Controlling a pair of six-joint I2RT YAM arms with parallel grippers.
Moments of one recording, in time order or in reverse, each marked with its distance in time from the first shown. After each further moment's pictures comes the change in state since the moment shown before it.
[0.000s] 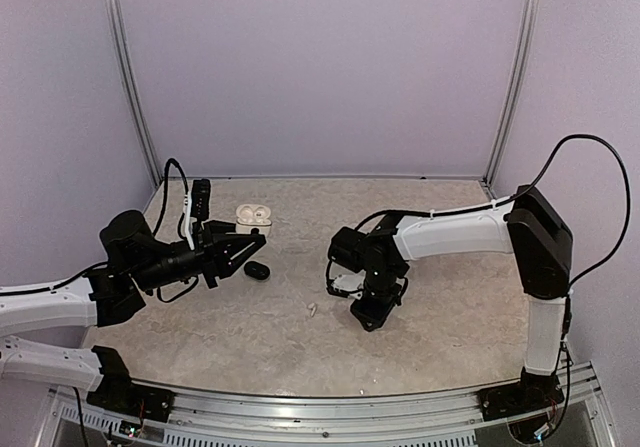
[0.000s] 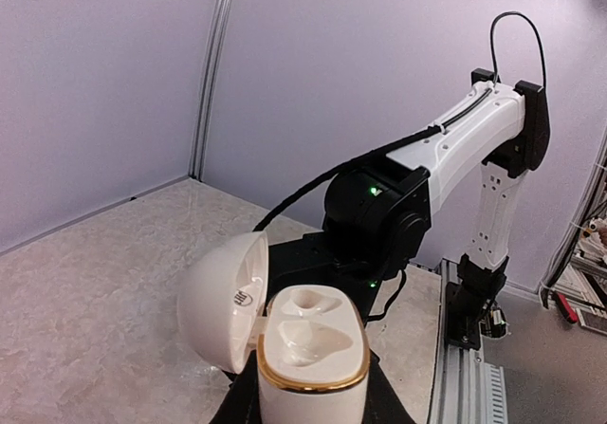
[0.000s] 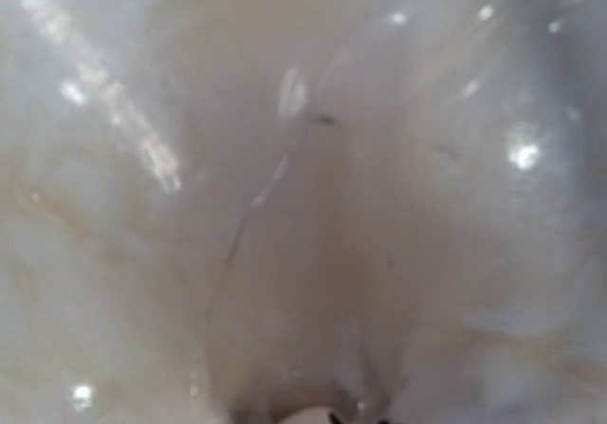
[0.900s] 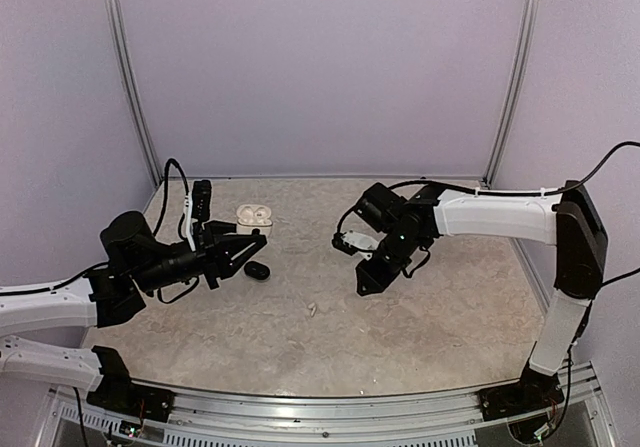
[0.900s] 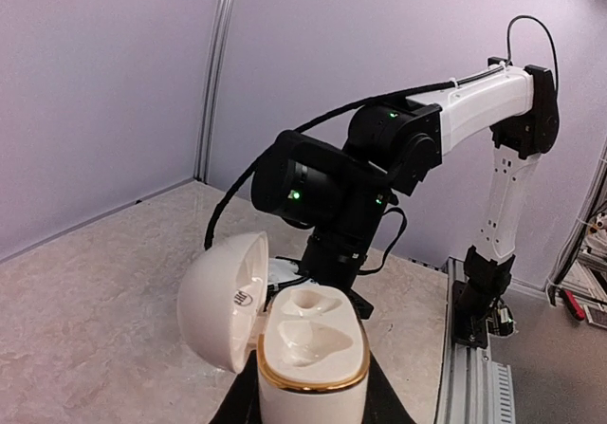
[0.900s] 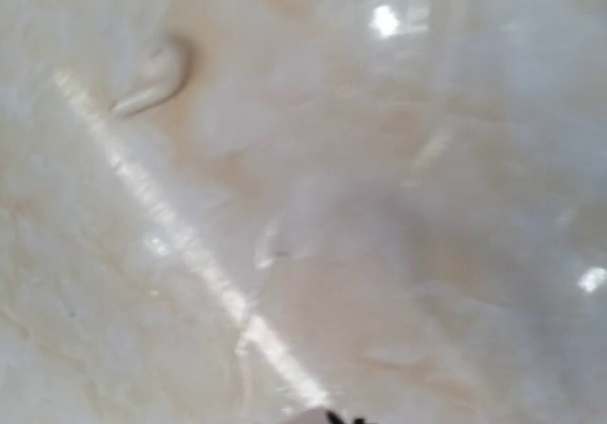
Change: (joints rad) left arm -0.011 0.000 0.000 -0.001 -0.024 0.023; right arm -0.104 -0.168 -0.026 0.151 -0.146 0.030
